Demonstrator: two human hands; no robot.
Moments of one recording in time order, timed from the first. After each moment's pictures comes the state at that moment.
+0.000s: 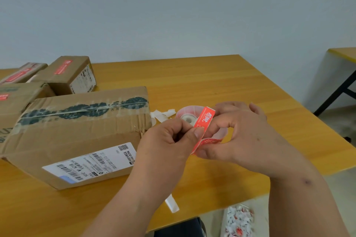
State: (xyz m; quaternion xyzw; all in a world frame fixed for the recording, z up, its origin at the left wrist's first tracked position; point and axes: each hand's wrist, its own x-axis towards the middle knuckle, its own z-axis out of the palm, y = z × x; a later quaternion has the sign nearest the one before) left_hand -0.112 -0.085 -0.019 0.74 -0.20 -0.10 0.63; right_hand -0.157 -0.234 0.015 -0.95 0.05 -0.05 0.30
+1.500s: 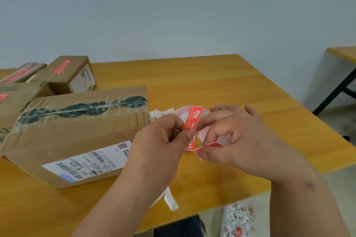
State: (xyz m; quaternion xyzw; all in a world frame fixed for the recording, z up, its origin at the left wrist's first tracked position) left_hand -0.109 -0.077 -0.019 0.80 -0.20 -0.07 0.56; right_hand -0.162 -0.241 0.008 -0.96 0.02 -0.02 0.28
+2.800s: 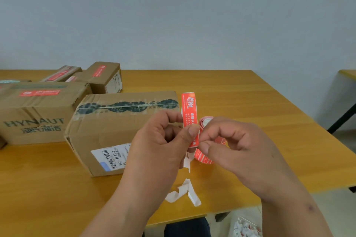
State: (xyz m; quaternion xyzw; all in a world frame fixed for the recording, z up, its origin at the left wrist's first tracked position) left_hand -0.124 -0.026 -0.002 0.66 -0.17 -0.06 0.73; right_hand -0.171 -0.173 0.016 -0.85 -0.05 -0.11 0.51
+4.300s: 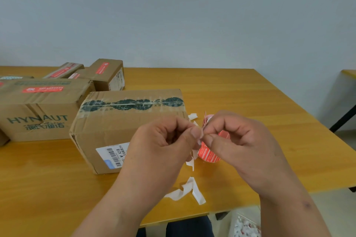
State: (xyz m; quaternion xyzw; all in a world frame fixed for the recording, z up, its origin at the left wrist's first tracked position) left_hand -0.127 -0.012 0.008 0.72 -0.21 -0.04 0.66; right_hand -0.164 -0.166 0.012 -0.84 -0.06 -0.16 0.52
